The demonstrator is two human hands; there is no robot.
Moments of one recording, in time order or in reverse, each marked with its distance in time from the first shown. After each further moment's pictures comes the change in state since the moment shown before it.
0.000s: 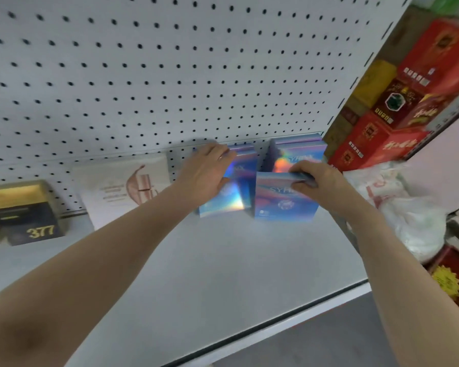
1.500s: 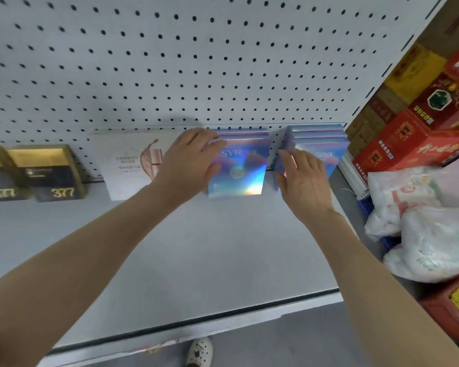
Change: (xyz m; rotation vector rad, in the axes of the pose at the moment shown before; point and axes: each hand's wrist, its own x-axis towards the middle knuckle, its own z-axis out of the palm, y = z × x) left_hand -0.053 0.004 -0.024 0.055 0.240 -0.112; right_hand 0.006 -0.019 0.068 -0.452 0.310 -0.184
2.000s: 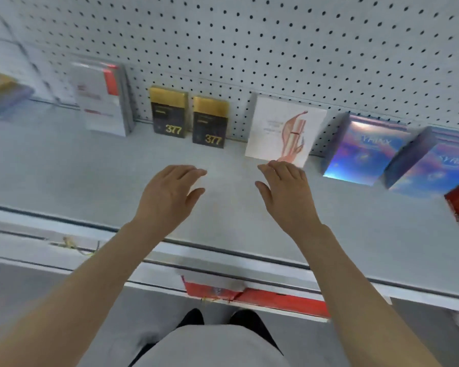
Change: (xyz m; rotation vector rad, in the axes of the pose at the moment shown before) left_hand -0.302 -0.072 -0.160 0.031 -0.085 -0.493; right_hand -0.052 -0.297 -0.020 0.277 -0.050 -0.325
